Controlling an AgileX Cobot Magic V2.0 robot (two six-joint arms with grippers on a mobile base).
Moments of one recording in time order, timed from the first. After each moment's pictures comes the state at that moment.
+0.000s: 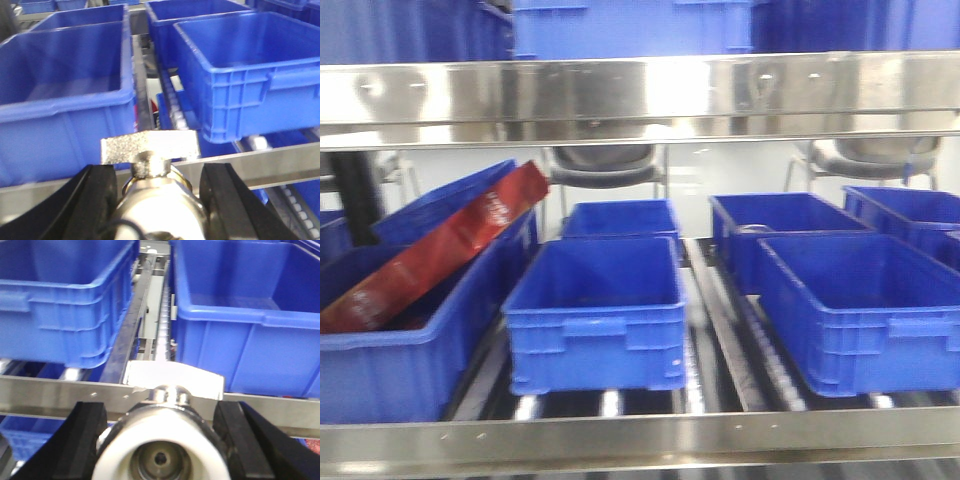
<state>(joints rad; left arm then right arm) 0.10 1.28 -1.63 -0.12 0.75 0.20 0.05 1.31 -1.53 0.17 0.66 -0.17</state>
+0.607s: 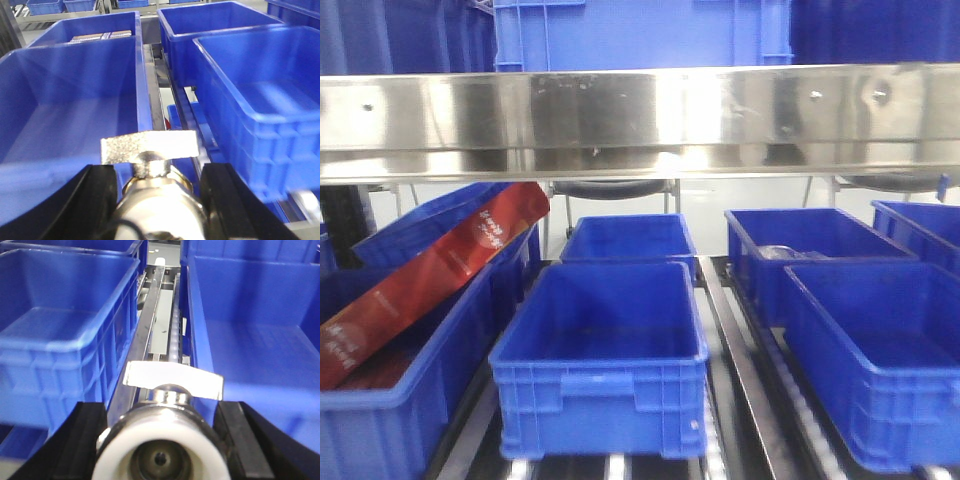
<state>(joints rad) 0.10 1.28 -1.63 -0.12 0.75 0.20 0.05 1.31 -1.53 0.17 0.66 -0.17</state>
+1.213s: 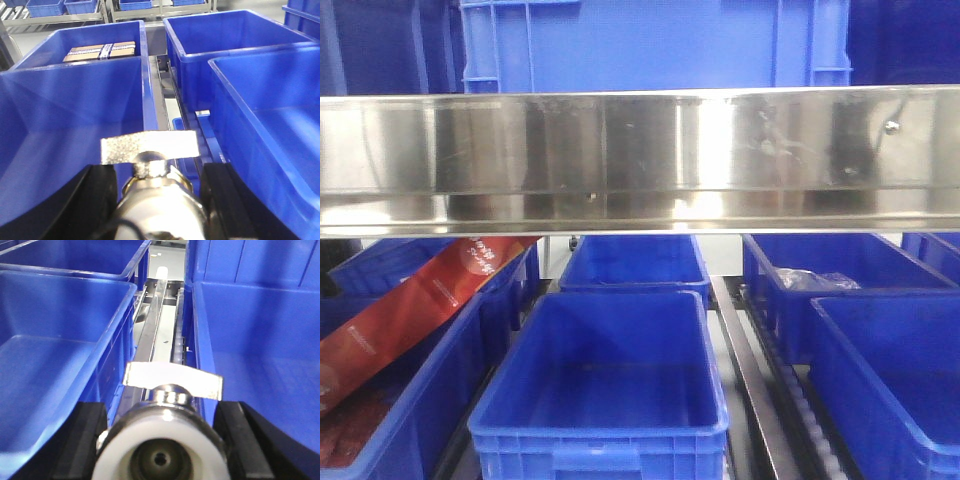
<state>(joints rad) 0.10 1.28 -1.63 -0.12 0.75 0.20 0.05 1.31 -1.53 0.17 0.66 -0.17</state>
